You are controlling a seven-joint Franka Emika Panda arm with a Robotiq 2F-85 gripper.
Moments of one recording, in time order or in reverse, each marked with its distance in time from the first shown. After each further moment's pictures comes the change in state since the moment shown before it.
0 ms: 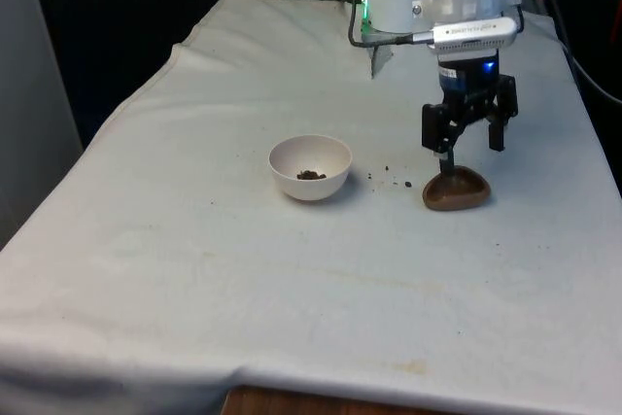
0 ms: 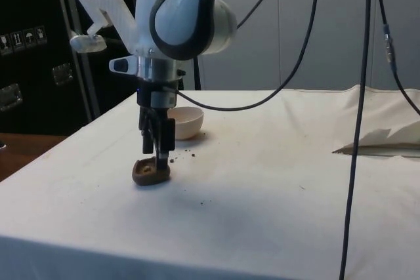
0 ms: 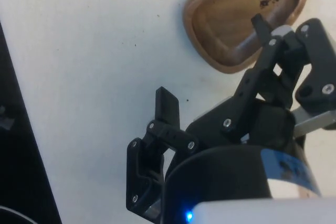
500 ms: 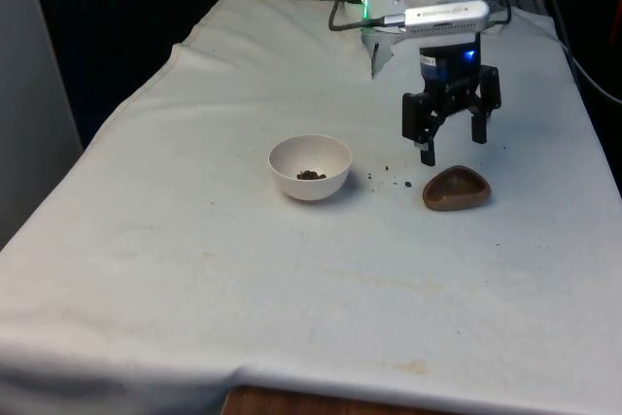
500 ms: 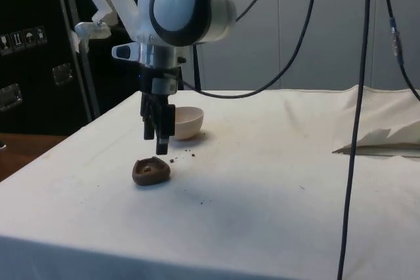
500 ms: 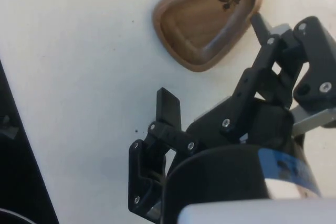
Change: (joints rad) arm -0.023 -0.035 -0.025 0.000 0.000 -0.027 -0.028
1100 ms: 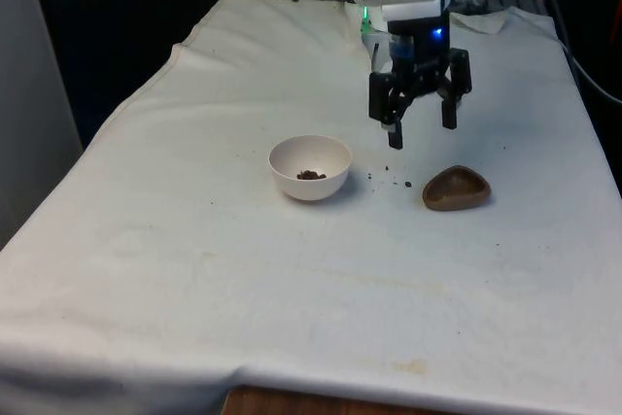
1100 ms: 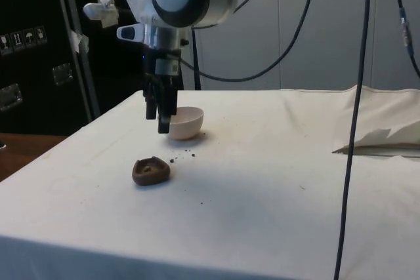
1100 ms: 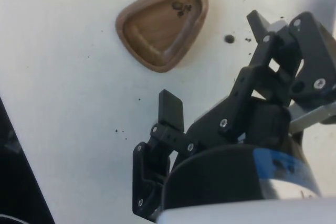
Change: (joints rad) arm -0.021 -0.056 -0.051 -0.002 0.000 -0.035 -0.059
